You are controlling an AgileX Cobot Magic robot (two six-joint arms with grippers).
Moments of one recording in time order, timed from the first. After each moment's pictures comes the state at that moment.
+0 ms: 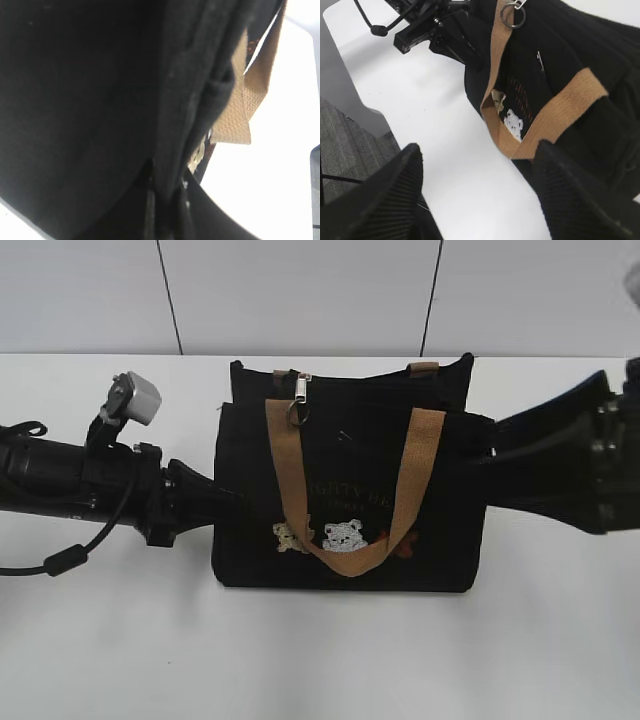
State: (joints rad) left arm -0.20 1.89 -0.76 -1.73 0.91 2.25; right arm 0.13 1.12 -0.66 1.14 0.82 -1.38
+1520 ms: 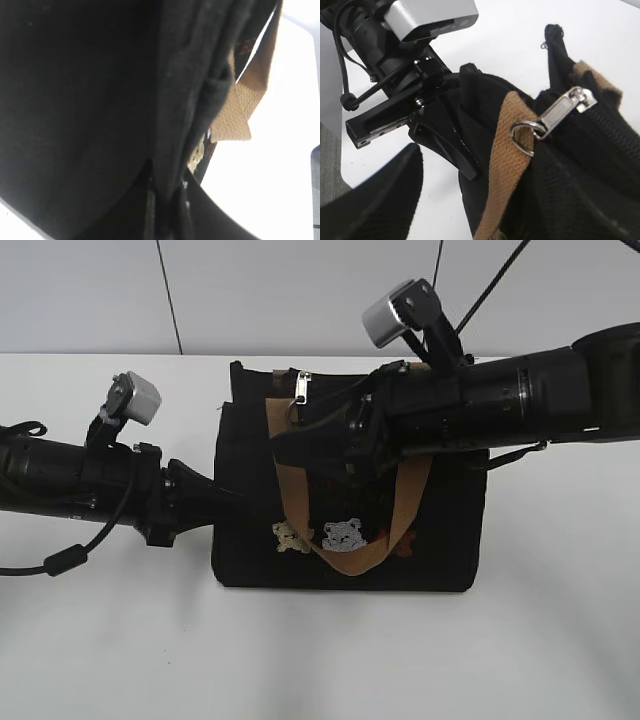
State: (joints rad) left arm -0.20 1.89 -0.76 -1.73 0.91 2.25; right arm 0.39 1.76 -0.89 1.81 0.72 -2.08
